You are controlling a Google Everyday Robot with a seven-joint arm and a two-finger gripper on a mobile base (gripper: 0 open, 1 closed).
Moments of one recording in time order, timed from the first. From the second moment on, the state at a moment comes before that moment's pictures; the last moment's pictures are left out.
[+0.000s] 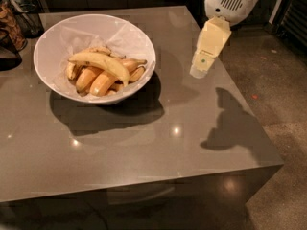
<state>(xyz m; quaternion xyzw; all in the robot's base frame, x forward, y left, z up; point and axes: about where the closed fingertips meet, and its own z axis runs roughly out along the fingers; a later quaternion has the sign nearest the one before) 0.535 -0.125 0.987 -0.56 0.82 0.01 0.15</state>
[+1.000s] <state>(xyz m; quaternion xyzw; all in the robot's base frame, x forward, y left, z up) 0.555 -0.070 0.995 -0.59 0.79 0.00 0.17</state>
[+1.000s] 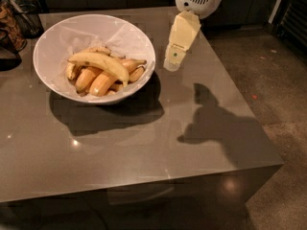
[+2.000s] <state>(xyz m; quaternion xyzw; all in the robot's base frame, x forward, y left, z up) 0.601 -0.024 0.985 -0.66 0.74 0.00 0.16</state>
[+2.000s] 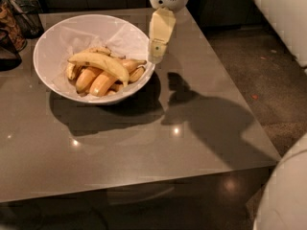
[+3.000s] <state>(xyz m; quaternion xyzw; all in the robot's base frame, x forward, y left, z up) 0.601 0.044 0.986 -0.68 0.71 0.03 0.17</state>
